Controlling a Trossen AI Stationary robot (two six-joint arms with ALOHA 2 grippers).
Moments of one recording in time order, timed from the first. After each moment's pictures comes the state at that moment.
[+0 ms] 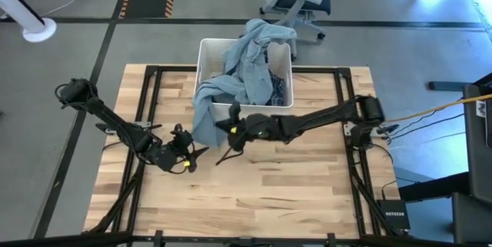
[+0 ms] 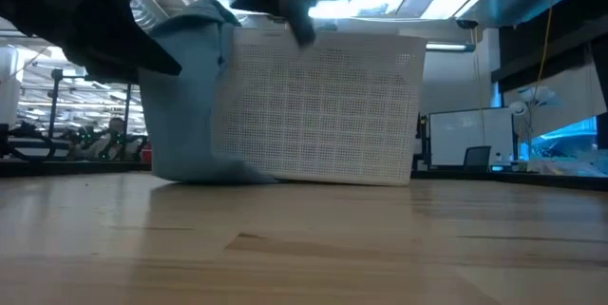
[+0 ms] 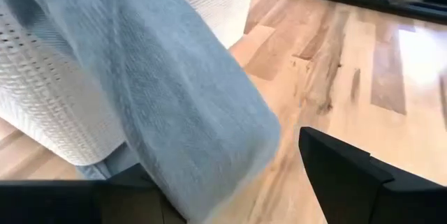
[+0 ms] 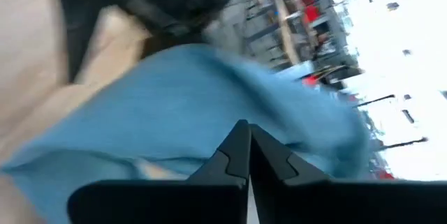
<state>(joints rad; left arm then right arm) -0.59 1.10 0.38 0.09 -0.93 -0.63 0.10 1.87 1.29 0.31 0.31 -0.94</state>
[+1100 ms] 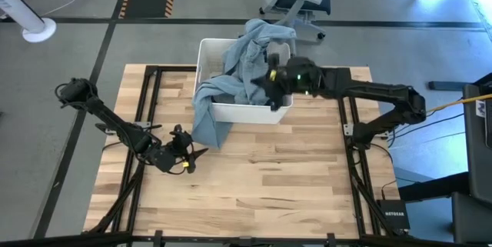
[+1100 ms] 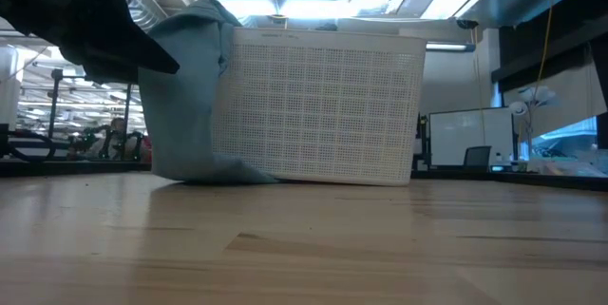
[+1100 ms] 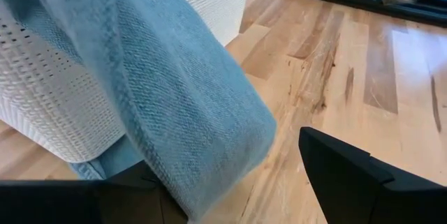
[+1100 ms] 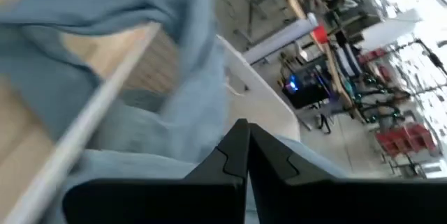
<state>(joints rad) -0.60 1.10 0.38 0.09 -0.92 -0.64 -0.22 1.41 1.29 -0.24 0.05 -0.90</state>
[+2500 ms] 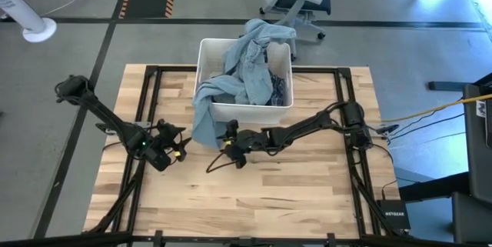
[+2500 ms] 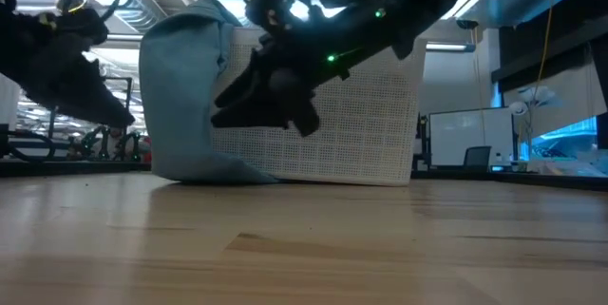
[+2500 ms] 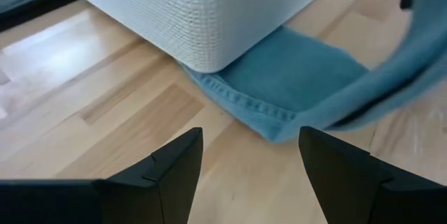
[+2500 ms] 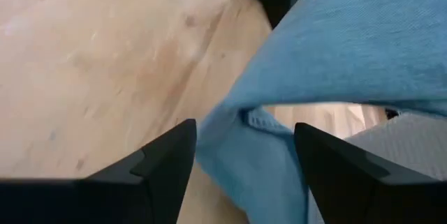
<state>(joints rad) -0.64 0.94 0.30 -0.48 -0.99 -1.10 0.12 2.07 1.23 0.34 0.19 -0.56</state>
